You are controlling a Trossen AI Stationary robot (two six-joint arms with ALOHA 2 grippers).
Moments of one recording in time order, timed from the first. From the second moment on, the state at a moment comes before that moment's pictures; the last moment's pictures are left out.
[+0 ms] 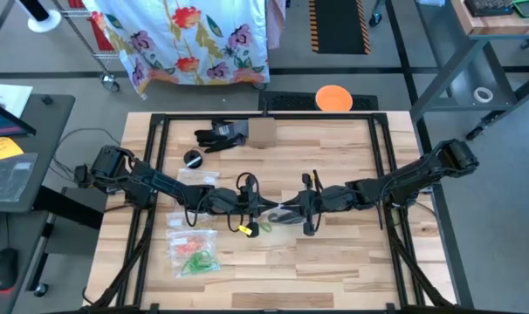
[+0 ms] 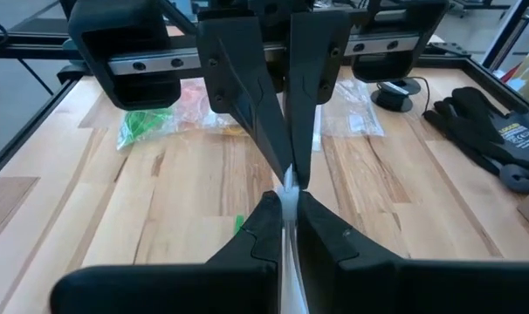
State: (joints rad) left arm -0.22 1.65 0.80 0.66 -0.32 0.02; right arm 0.26 1.40 0.69 0.34 0.29 0.07
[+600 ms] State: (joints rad) left arm -0.23 1.65 0.80 0.65 -0.37 0.06; right arm 0.26 1.40 0.70 0.35 0.29 0.07
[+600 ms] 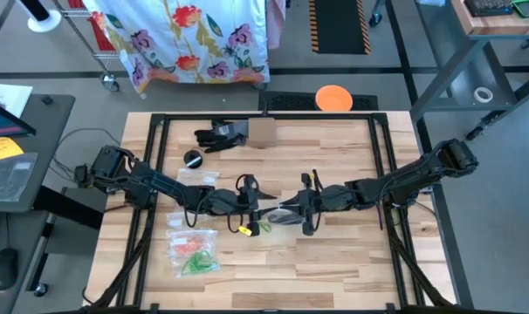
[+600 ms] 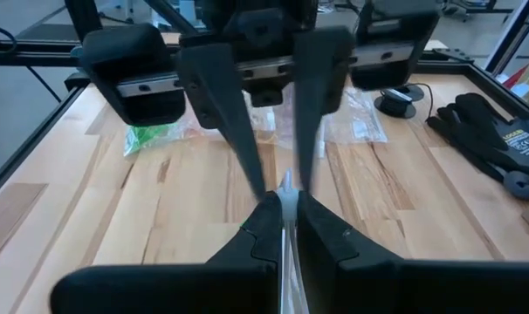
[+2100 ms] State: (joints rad) left arm -0.22 1.76 0.95 0.51 -0.27 0.00; right arm 0.28 1.40 0.70 0.36 0.28 0.07
